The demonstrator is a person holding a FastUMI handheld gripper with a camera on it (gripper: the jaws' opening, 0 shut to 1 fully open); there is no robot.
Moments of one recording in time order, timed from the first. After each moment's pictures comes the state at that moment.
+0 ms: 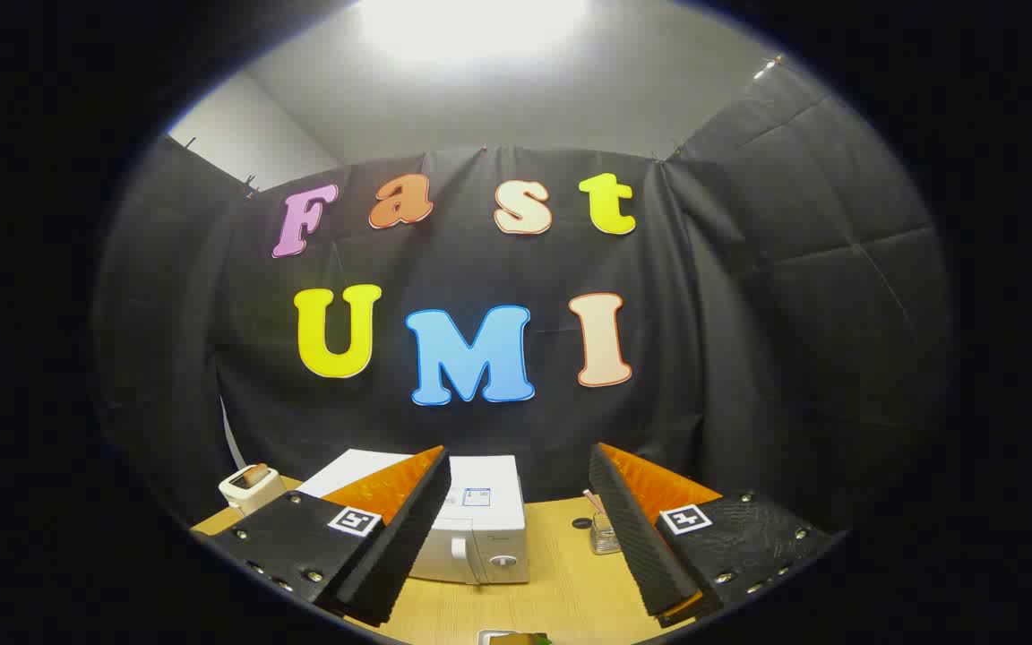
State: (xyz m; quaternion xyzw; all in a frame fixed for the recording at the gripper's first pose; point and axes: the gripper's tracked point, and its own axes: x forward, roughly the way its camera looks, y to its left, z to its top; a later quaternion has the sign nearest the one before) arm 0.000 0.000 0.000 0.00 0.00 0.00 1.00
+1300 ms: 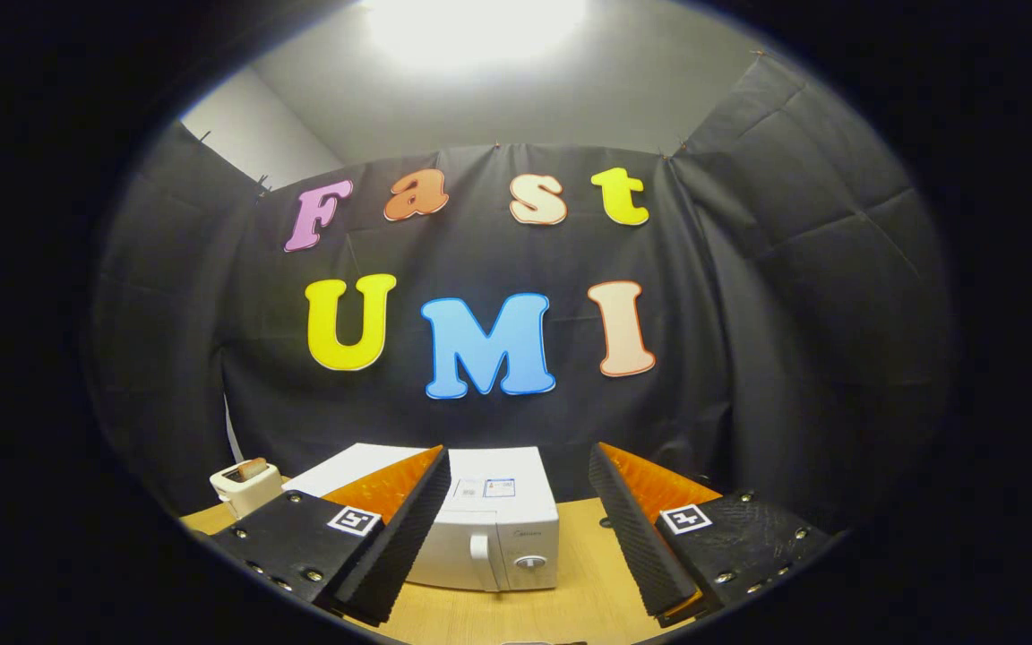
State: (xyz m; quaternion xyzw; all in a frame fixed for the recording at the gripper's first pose) arm 0.041 0.042 -0.096 0.01 -0.03 0.02 1.00
